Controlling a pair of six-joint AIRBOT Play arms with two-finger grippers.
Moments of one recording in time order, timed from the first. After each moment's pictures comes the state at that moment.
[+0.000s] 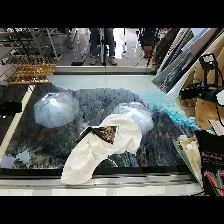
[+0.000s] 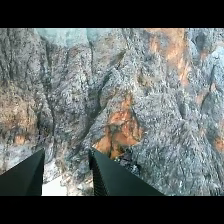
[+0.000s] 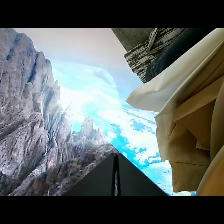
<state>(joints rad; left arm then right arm) 0.05 -1.05 1.36 1.88 -1.20 -1.64 -0.19 -1.19 1.42 -1.44 0.86 1.12</state>
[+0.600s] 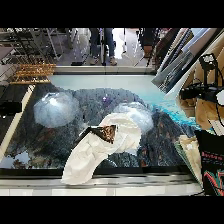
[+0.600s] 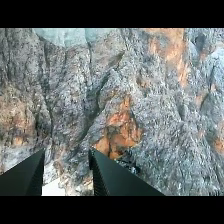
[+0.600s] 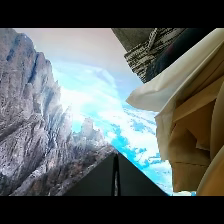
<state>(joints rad) 0.05 -1.05 1.36 1.88 -1.20 -1.64 -0.19 -1.19 1.42 -1.44 0.86 1.12</state>
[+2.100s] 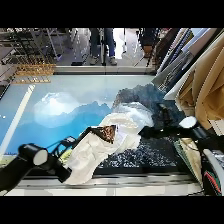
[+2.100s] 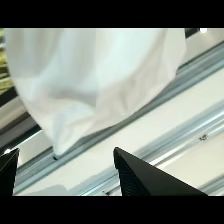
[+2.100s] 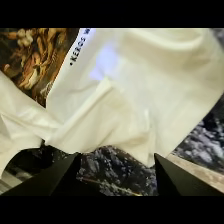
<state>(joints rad) -0.44 -0.91 0.64 1.43 -1.33 -1.35 -0.01 -1.19 0.87 -0.84 1.09 1.12</state>
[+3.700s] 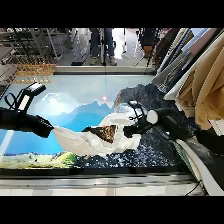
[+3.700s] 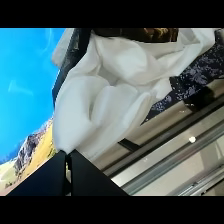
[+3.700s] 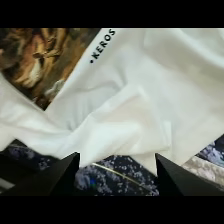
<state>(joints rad) -0.09 -0.99 1.31 1.28 -1.48 -1.18 0.37 -1.38 1.20 -1.33 1.17 1.56</state>
